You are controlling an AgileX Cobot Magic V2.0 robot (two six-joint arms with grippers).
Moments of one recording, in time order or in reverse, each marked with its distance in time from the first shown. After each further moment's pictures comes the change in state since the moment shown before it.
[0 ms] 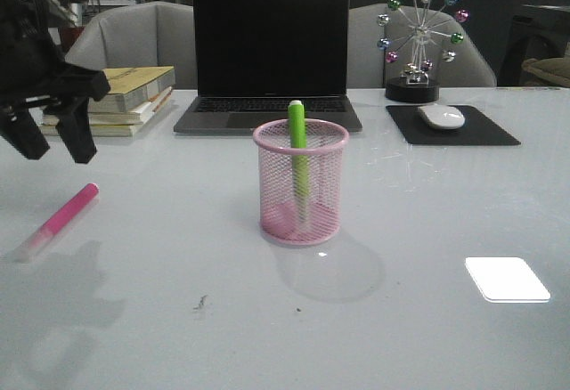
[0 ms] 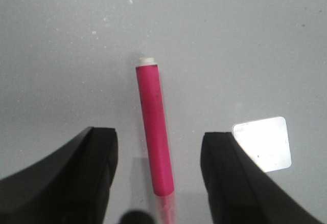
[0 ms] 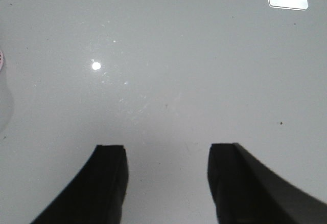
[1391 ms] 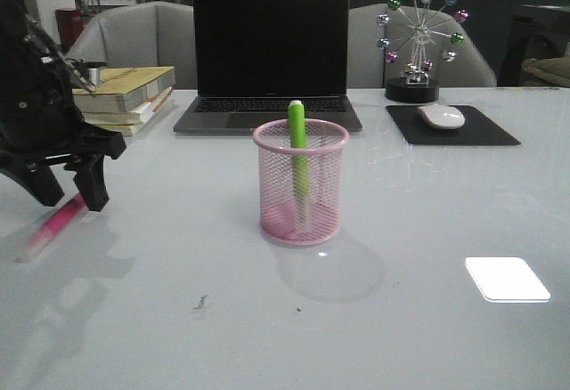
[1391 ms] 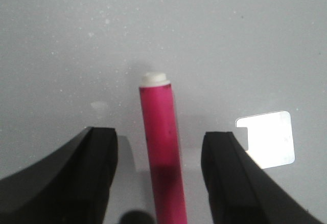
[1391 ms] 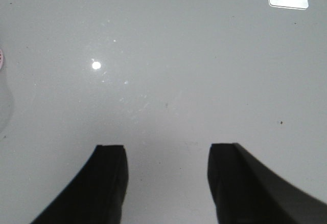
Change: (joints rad) left arm 0.000 0.138 -0.002 0.002 -0.105 0.000; right arm 0.000 0.000 0.000 0.000 0.002 0.000
